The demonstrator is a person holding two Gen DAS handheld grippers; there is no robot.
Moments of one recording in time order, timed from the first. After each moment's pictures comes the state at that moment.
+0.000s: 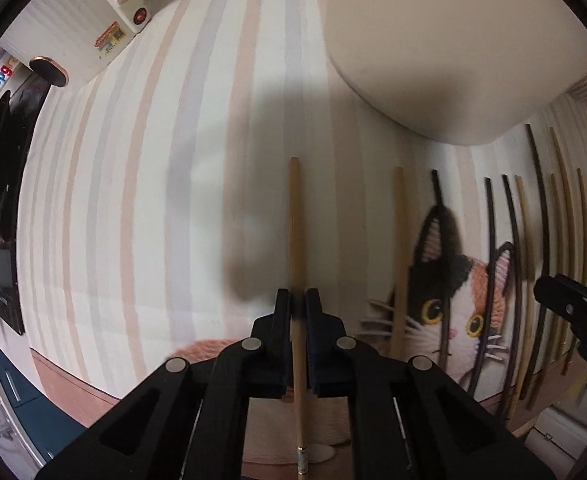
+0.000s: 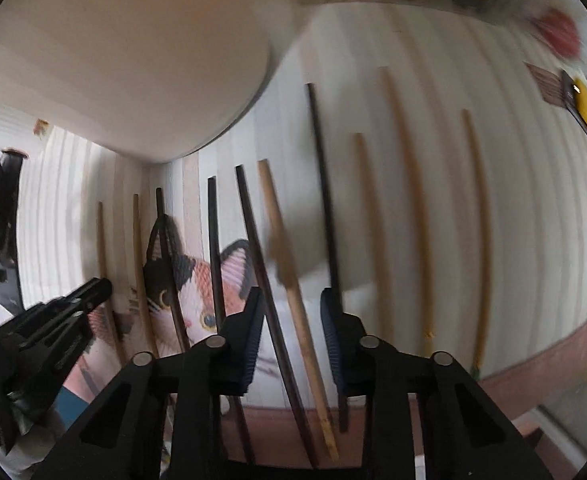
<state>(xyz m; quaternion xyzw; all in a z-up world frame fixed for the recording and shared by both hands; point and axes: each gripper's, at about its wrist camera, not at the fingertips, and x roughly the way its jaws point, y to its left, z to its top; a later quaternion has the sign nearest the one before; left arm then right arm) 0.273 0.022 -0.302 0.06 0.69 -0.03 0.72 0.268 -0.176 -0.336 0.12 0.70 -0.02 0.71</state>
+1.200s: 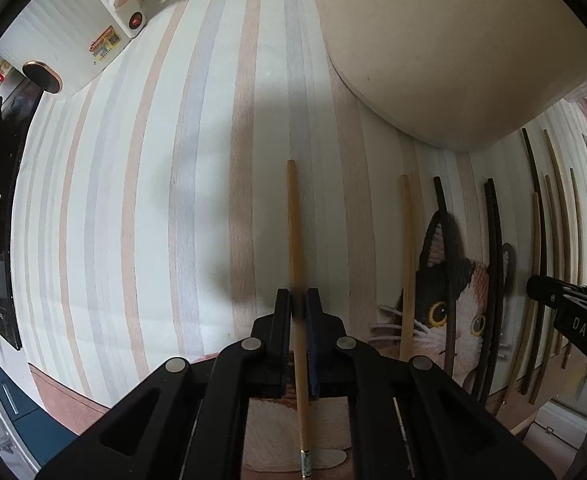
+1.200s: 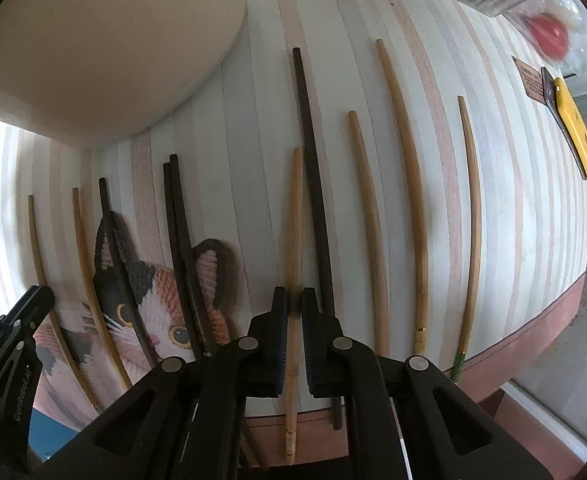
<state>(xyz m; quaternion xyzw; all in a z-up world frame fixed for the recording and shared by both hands) 0.286 0.056 -0.305 0.04 0.68 -0.05 0.73 0.300 -0.138 -0.360 0.06 0.75 -0.10 0.65</state>
